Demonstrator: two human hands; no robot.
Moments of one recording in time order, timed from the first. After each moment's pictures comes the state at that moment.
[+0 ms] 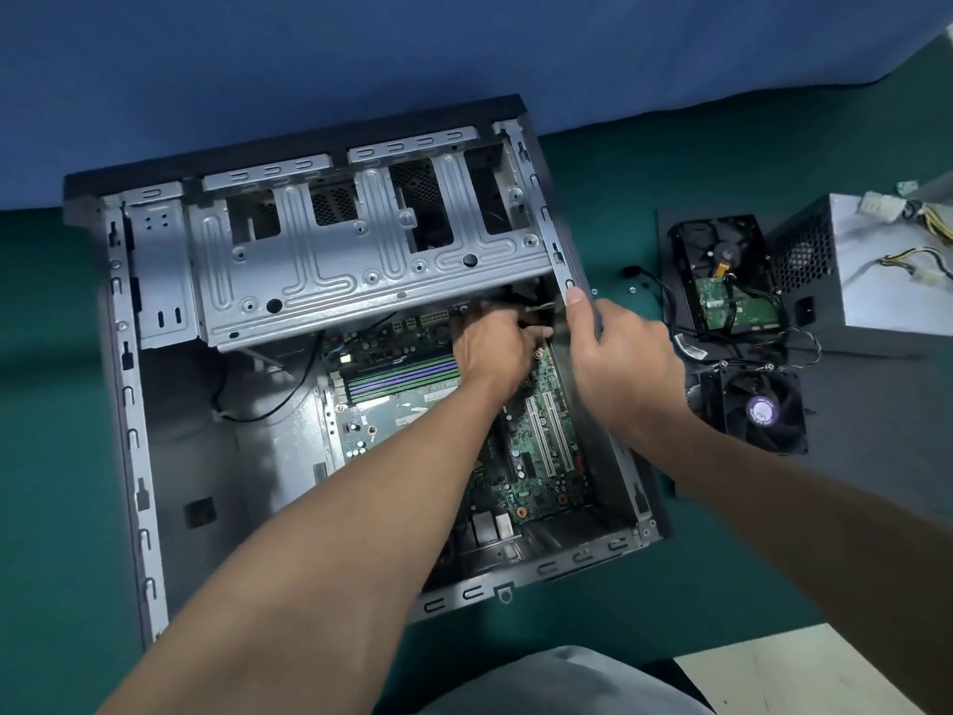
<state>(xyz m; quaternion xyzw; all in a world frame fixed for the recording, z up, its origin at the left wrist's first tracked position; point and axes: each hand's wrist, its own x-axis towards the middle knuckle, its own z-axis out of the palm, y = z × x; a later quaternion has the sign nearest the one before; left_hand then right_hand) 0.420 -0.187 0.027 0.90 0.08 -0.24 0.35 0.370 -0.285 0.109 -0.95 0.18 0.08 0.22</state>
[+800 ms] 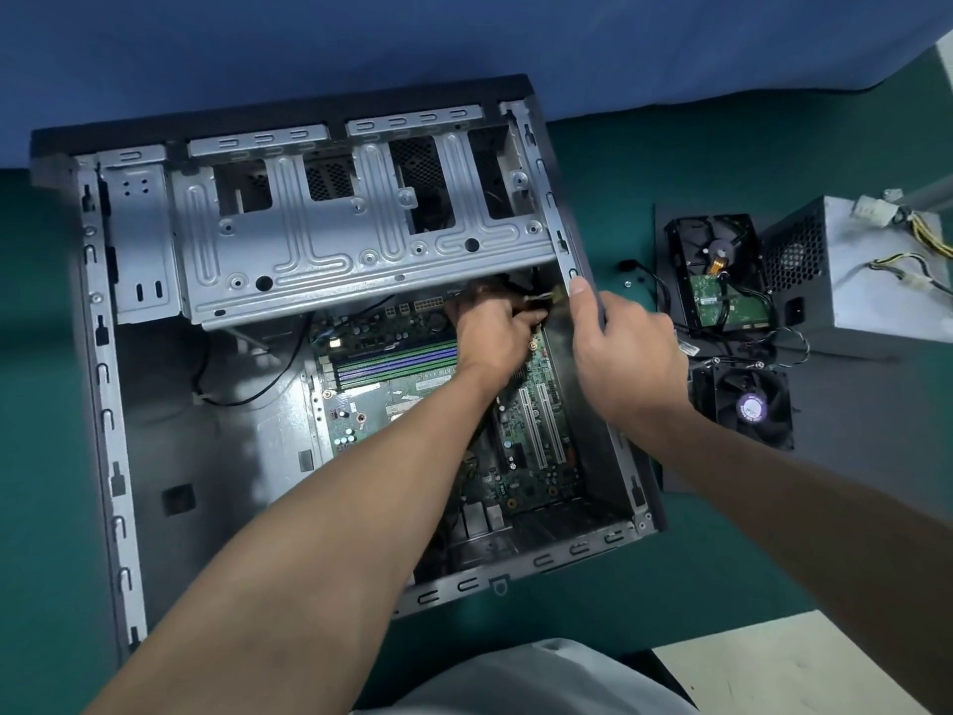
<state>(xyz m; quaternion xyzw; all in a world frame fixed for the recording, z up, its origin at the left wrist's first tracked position) 0.419 -0.186 0.016 0.83 0.11 -0.23 0.50 0.371 -0.282 0.115 -0.95 0.20 0.09 0.21</state>
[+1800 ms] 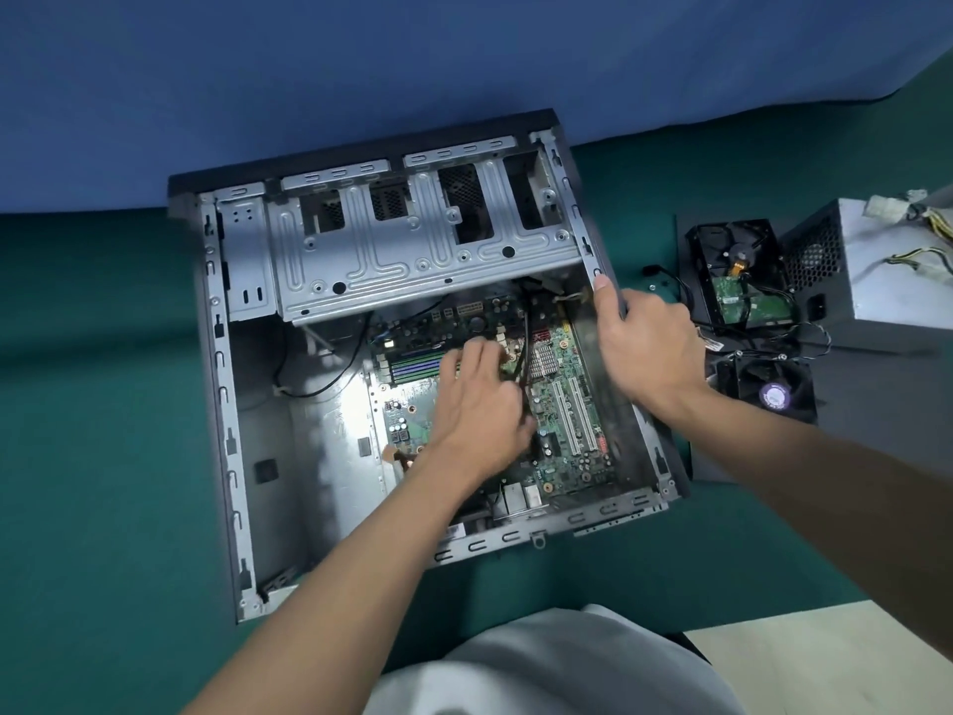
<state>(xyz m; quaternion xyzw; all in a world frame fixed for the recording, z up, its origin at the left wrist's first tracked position) 0.338 -0.113 0.067 0.96 -0.19 -0.15 0.10 0.370 -0.279 0.122 -0.96 0.20 0.07 0.21</state>
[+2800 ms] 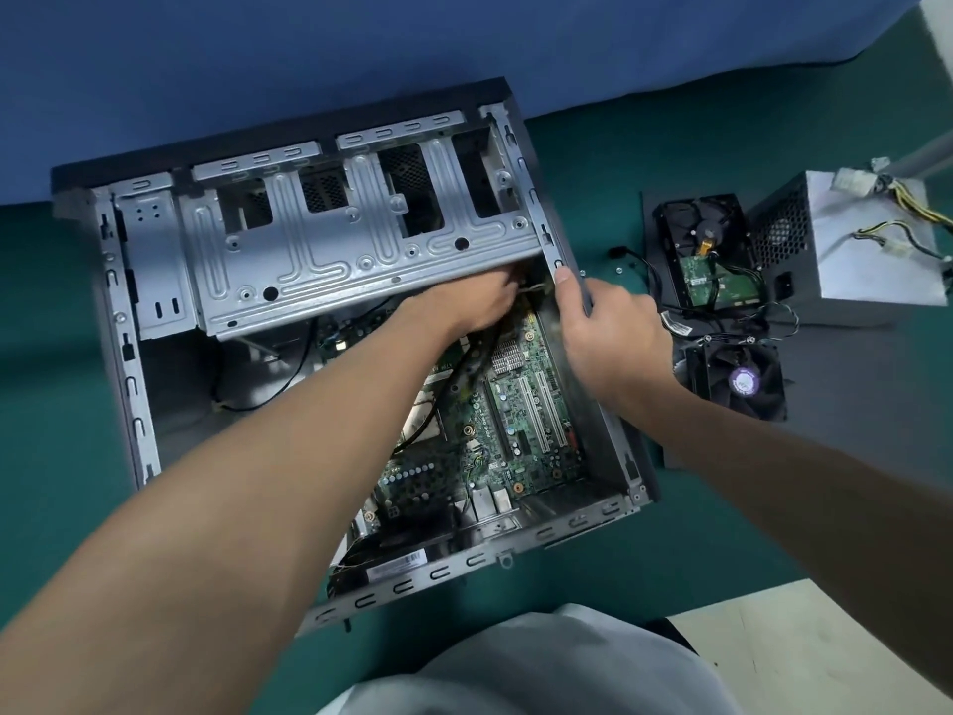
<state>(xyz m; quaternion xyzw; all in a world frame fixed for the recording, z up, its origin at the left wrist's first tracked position) 0.466 -0.155 0.052 0.91 -0.24 -0.24 0.24 0.373 -0.284 0.111 -0.95 0.19 0.08 0.22</state>
